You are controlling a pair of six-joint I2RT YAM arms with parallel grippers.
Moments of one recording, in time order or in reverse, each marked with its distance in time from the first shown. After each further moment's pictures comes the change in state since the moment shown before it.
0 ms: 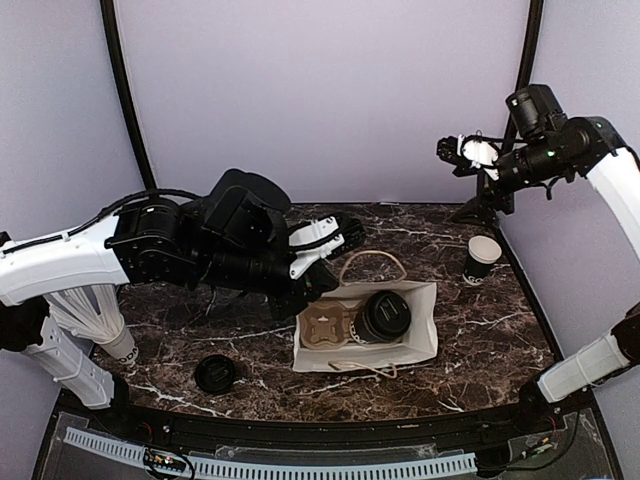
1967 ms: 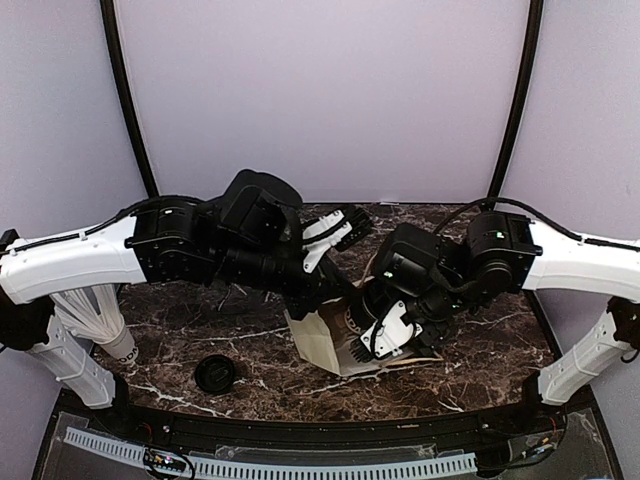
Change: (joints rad) left arm 0.027 0.045 -0.002 0.077 0.122 -0.193; right arm 0.872 0.064 -0.354 0.067 0.595 -0.153
